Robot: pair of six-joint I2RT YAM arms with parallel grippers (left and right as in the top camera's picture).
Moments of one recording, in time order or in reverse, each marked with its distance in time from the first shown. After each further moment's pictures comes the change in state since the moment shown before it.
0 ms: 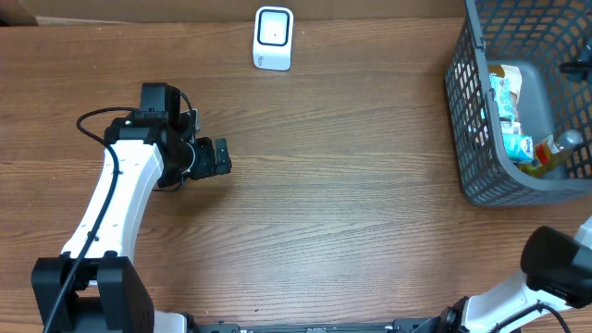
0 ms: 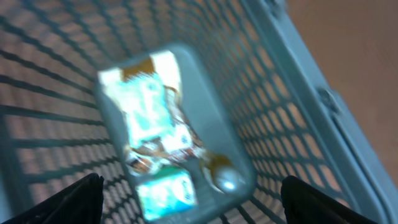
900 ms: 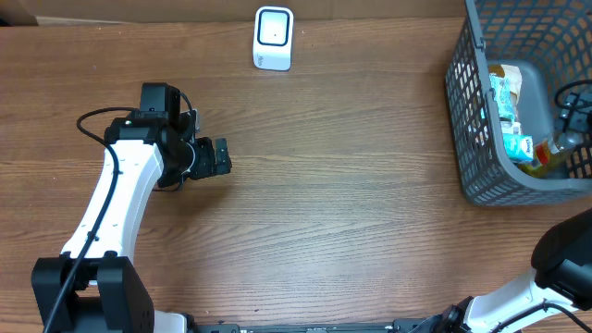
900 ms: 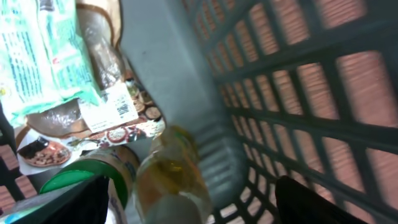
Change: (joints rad) left arm 0.000 0.000 0.000 0.000 0.000 0.000; right arm -0.117 0.021 -0.541 0.333 -0.021 -0.143
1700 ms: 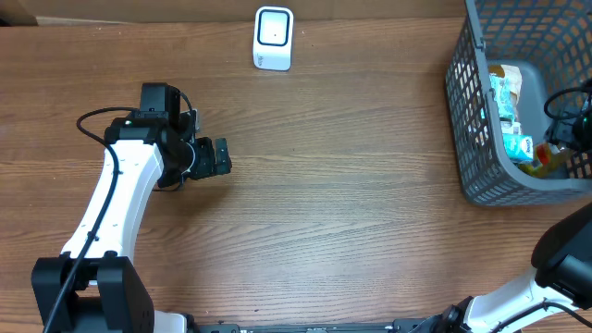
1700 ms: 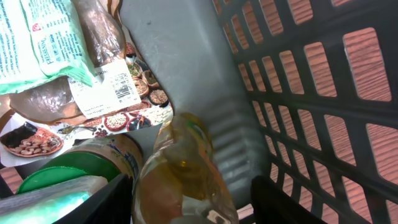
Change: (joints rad) left arm 0.000 0.000 0.000 0.000 0.000 0.000; right arm 0.000 0.007 -0.102 0.038 -0.022 -0.006
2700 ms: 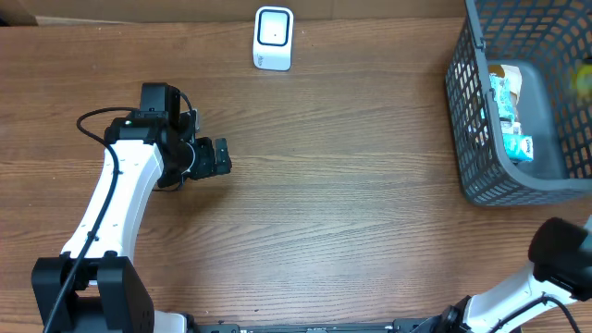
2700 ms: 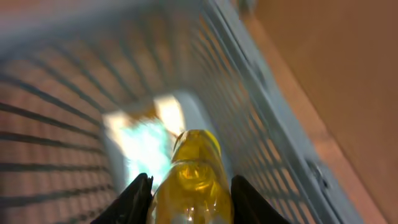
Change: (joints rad) left arm 0.000 0.000 0.000 0.000 0.000 0.000; right arm 0.074 0.031 0.744 -0.205 -0.107 0.102
